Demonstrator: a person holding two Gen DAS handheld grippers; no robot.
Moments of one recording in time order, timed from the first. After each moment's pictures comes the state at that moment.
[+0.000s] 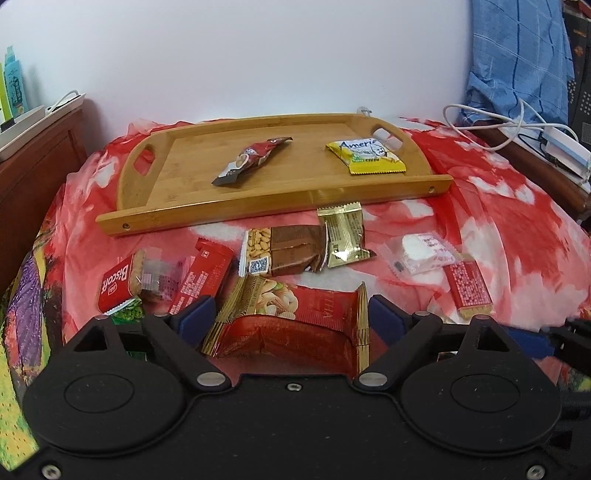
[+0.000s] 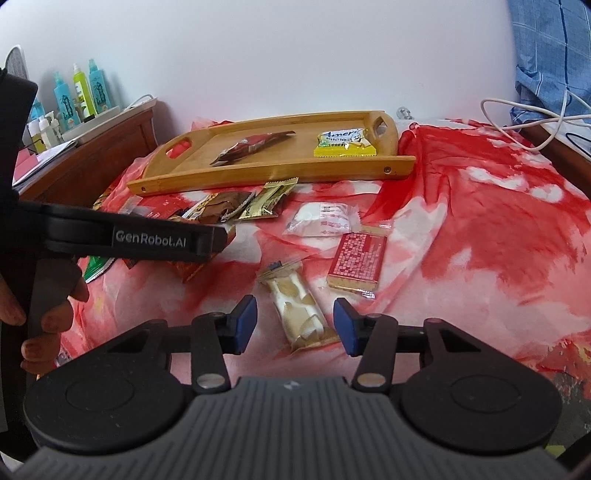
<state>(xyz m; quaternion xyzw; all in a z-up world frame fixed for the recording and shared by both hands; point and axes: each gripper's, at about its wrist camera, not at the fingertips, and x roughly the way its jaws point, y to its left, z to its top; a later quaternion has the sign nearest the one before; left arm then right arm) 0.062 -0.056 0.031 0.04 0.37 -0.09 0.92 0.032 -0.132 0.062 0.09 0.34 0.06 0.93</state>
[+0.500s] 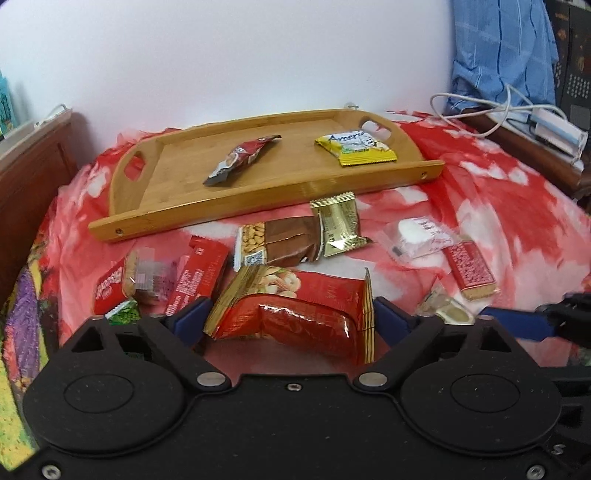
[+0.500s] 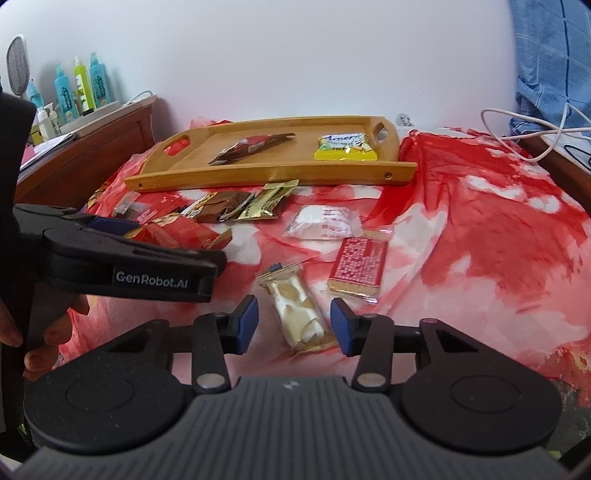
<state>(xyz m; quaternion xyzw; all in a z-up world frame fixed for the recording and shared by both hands) 0.058 -0.055 0.023 0.06 0.37 -0.11 0.92 0.035 -0.126 0.060 0.08 0.35 0.06 0.93</state>
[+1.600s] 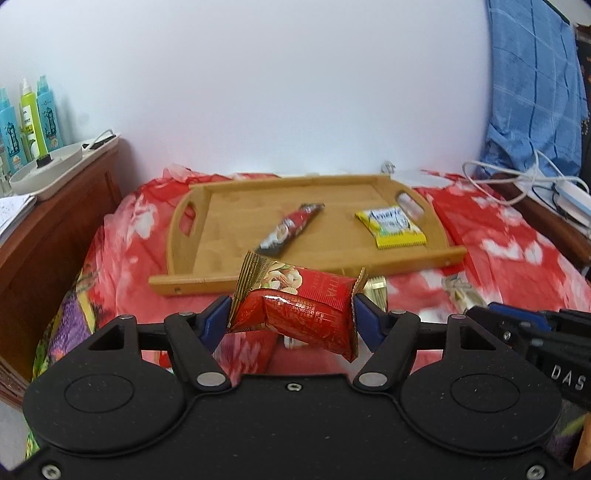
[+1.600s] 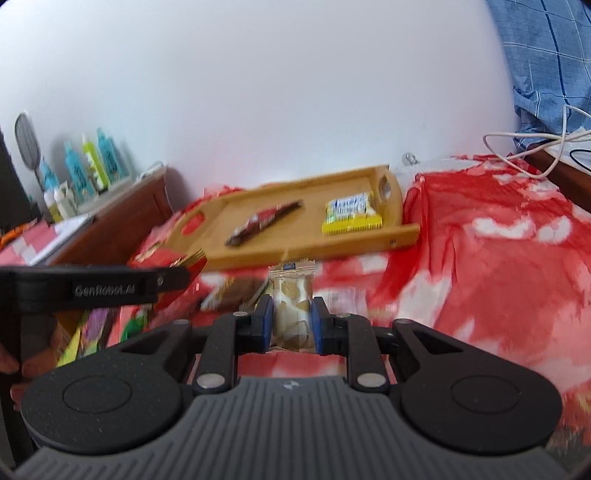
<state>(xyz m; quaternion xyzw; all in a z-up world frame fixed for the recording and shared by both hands) 0.070 -0.031 0.097 0.02 0.32 -0.05 0.95 0.056 -0.159 0.107 0.16 0.27 0.08 0.95</state>
